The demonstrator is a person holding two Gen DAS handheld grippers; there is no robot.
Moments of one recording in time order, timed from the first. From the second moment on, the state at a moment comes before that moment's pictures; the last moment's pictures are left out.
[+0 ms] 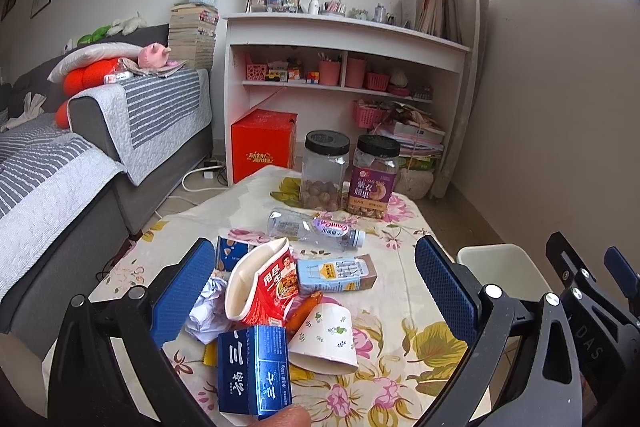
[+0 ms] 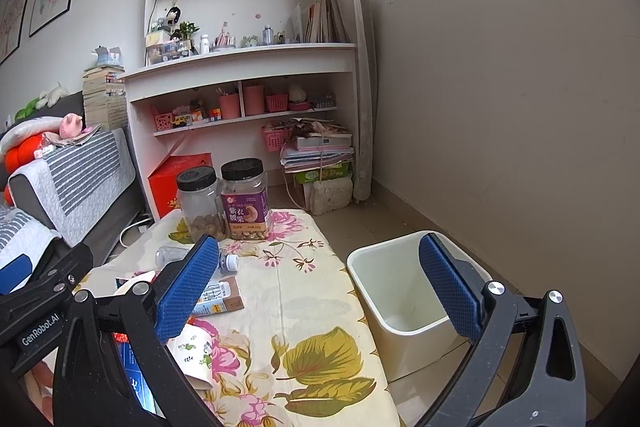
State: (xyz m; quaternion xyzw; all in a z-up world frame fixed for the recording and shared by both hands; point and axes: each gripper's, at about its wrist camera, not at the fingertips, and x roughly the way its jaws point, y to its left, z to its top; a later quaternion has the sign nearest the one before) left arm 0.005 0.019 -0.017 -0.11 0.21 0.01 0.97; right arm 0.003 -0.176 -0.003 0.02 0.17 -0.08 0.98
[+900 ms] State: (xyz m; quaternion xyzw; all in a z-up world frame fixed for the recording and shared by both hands) left arm 0.087 0.088 -0.178 -0.18 0.58 0.03 0.80; right arm 0.072 -0.141 -0.077 0.02 0.40 -0.03 0.91
